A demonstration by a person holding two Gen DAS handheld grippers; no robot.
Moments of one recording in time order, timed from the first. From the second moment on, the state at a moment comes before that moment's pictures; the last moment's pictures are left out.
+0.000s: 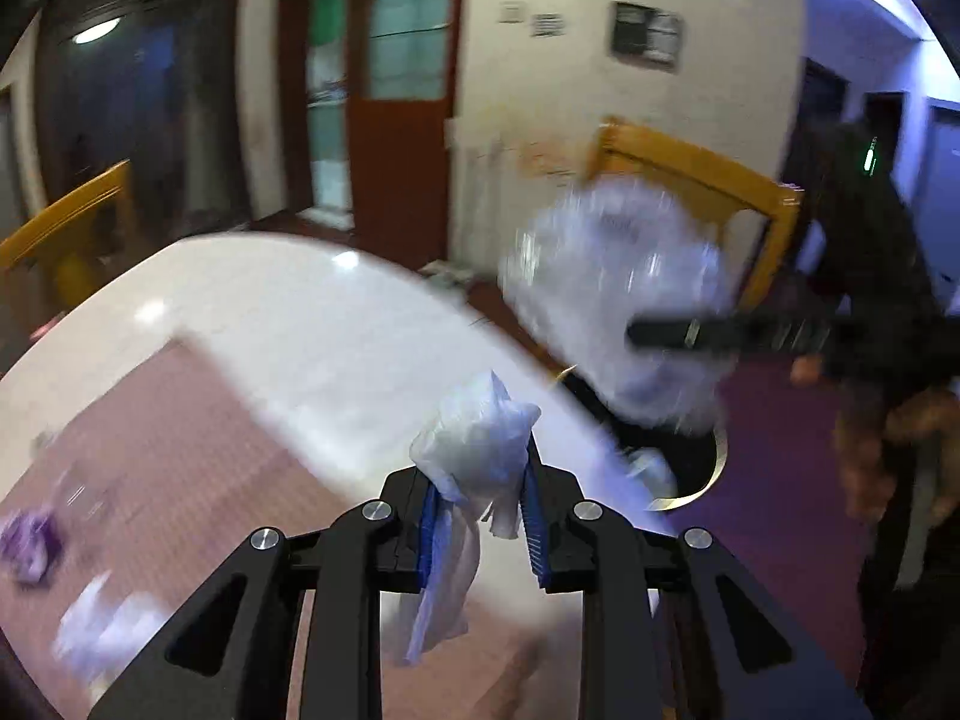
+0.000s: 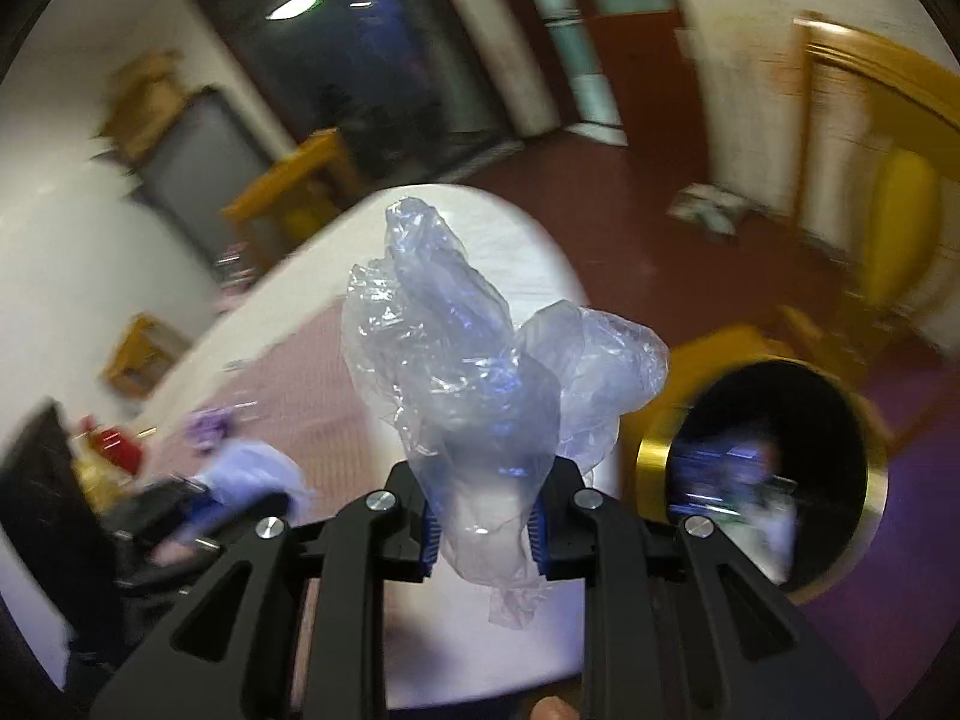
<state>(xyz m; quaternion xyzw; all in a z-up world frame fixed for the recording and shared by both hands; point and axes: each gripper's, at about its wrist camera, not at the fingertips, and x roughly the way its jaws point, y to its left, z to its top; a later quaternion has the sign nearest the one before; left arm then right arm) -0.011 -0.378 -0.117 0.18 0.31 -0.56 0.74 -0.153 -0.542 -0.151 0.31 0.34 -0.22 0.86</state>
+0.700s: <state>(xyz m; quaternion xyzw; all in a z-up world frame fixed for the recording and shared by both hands) -0.072 -0.575 -0.195 0.24 0.37 -0.59 0.68 -0.237 -0.651 -0.253 0.36 0.42 -0.38 0.74</state>
